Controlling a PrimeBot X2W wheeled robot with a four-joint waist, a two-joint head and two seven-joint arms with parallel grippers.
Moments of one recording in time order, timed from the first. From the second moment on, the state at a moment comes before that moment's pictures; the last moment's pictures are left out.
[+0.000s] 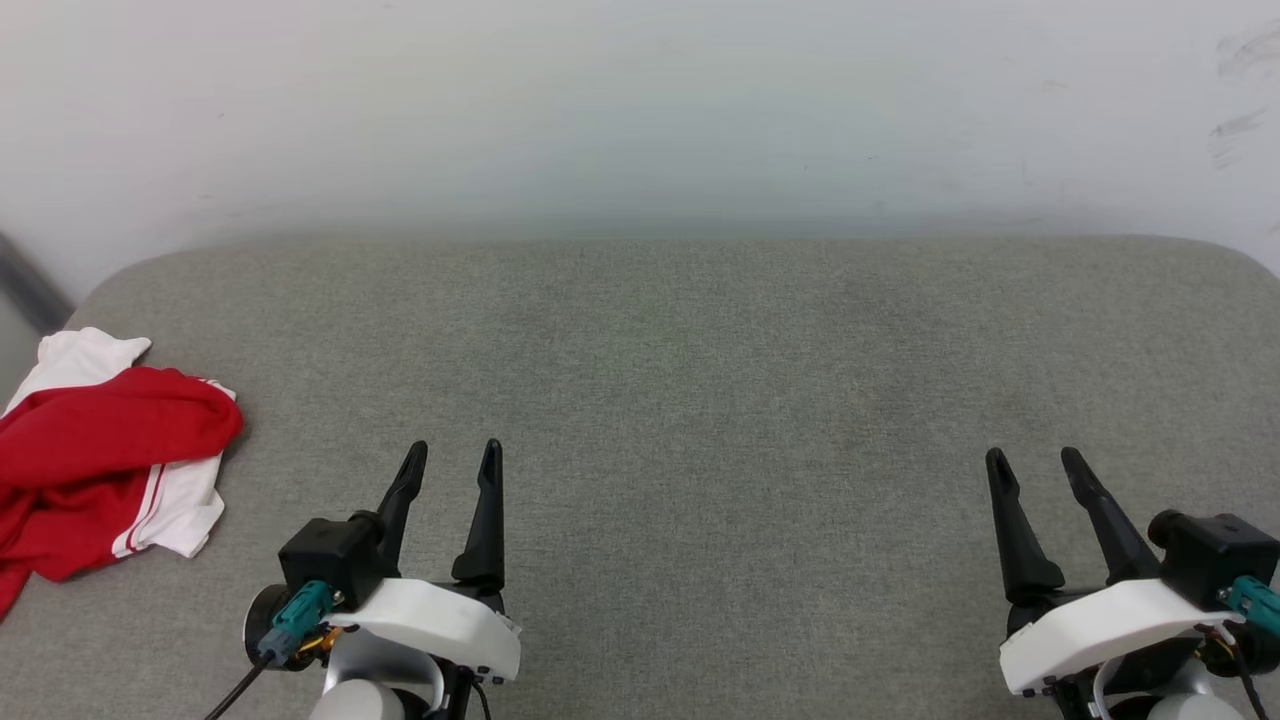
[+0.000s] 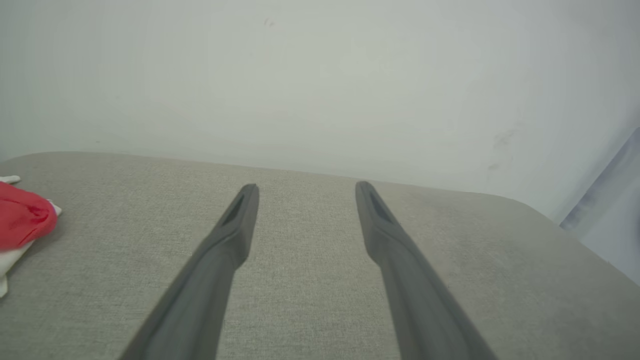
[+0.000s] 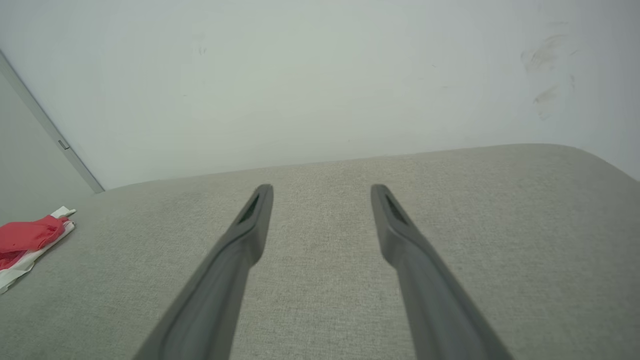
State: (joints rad) left arm -0.10 0.09 -0.18 0.15 -0.35 -0.02 -0.18; right arm -0.02 -0.05 -0.02 0.05 0.25 0.13 -0.04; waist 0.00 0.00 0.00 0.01
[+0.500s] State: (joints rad) left arm -0.11 0.10 -0.21 0.16 -0.23 0.01 -0.21; right arm -0.01 -0.05 -0.04 0.03 0.13 0.13 -0.04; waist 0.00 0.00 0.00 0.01
